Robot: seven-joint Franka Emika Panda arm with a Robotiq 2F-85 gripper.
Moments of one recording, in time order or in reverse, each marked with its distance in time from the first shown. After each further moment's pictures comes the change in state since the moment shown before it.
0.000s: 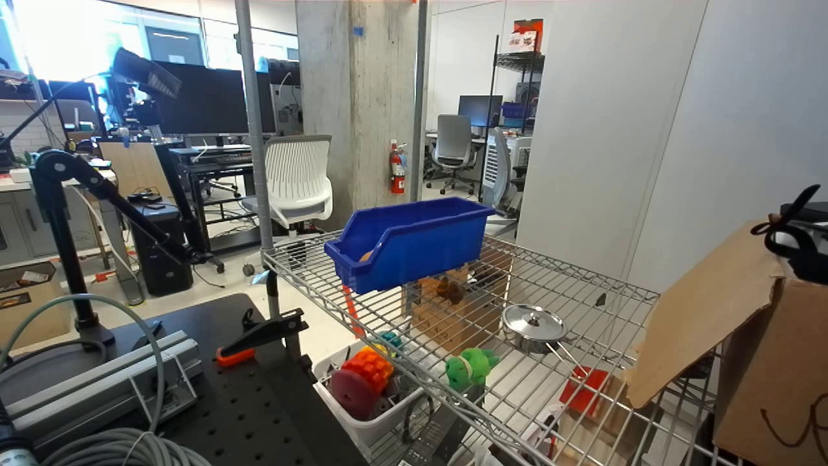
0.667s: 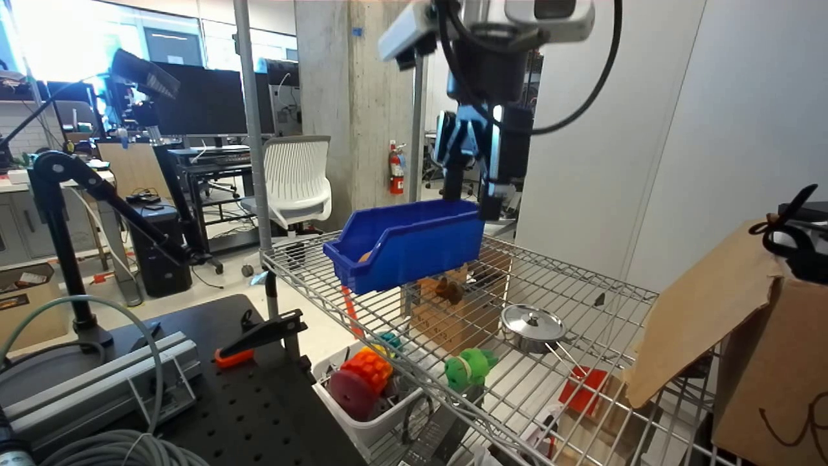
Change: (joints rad) arm 0.004 0.678 0.001 0.126 -0.152 0.555 0.180
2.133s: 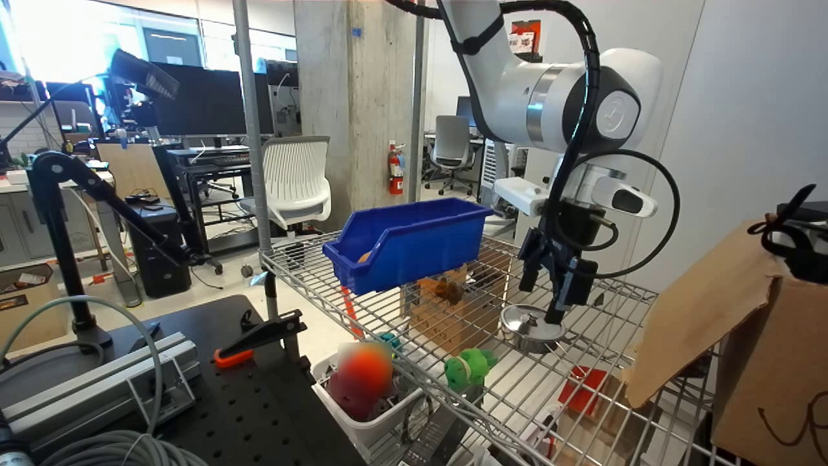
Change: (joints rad) arm 0.032 0.755 -0.102 0.769 0.167 -0.107 0.034
